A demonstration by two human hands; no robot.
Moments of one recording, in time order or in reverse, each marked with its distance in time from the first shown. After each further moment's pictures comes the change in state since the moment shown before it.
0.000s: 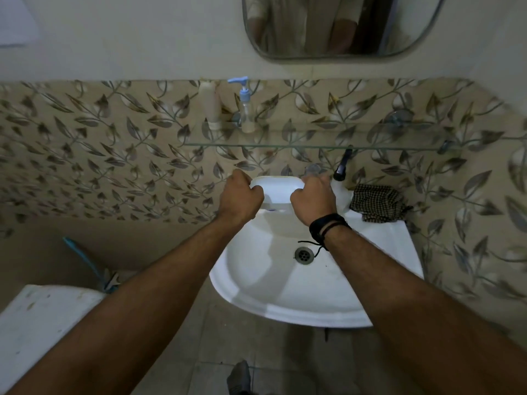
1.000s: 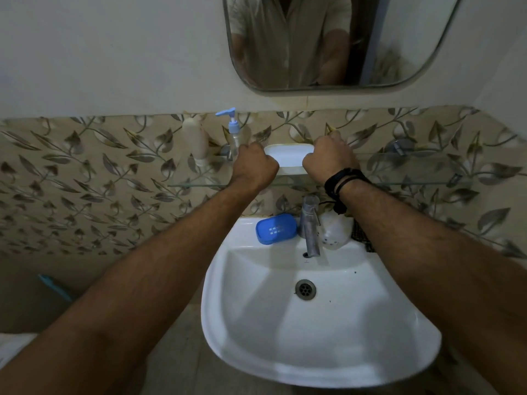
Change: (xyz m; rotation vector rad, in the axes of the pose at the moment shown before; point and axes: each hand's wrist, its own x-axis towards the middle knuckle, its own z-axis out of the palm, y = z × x) left_hand 0.128 0.097 0.004 0.189 0.015 0.192; right_hand 0.143 -0.044 -0.056 -0.295 0.103 -0.045
